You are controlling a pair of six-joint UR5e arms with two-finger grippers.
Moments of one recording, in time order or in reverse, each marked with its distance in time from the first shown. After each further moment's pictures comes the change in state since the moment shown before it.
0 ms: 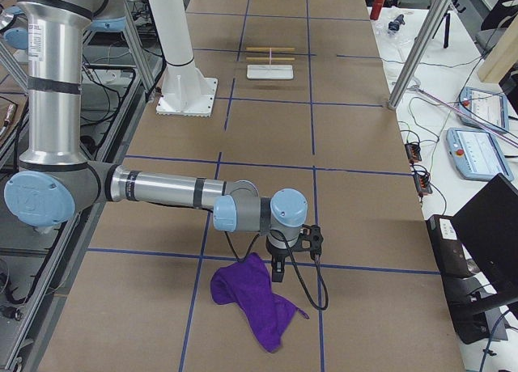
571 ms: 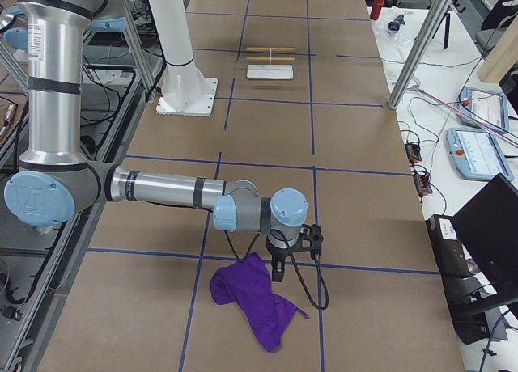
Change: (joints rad) left arm 0.002 0.000 -0.014 -0.003 0.006 0.006; right arm 0.000 -0.004 0.007 0.041 0.000 -0.006
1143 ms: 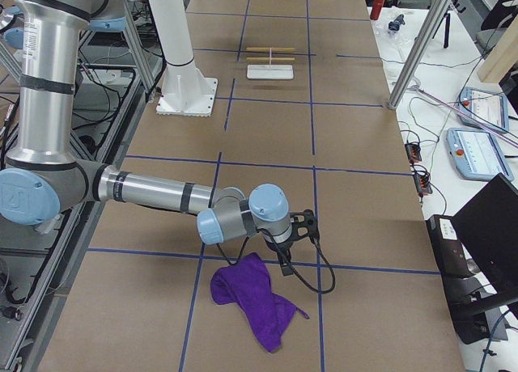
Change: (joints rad) left arm 0.001 -0.005 -0.047 -0.006 -0.007 0.002; right arm -0.012 -0.113 -0.008 0.494 0.028 0.014
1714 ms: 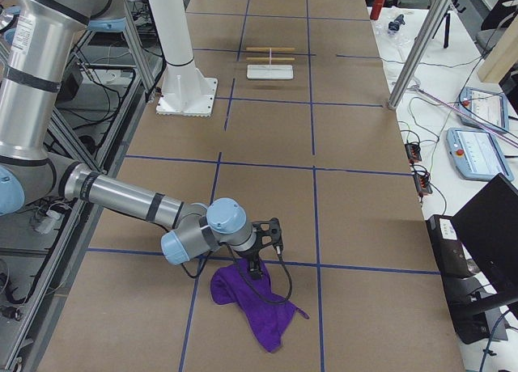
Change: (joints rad) left arm 0.000 -0.003 -0.001 -0.038 -0.002 0.002; right arm -0.147 -0.187 -0.007 0.293 -0.100 0.352
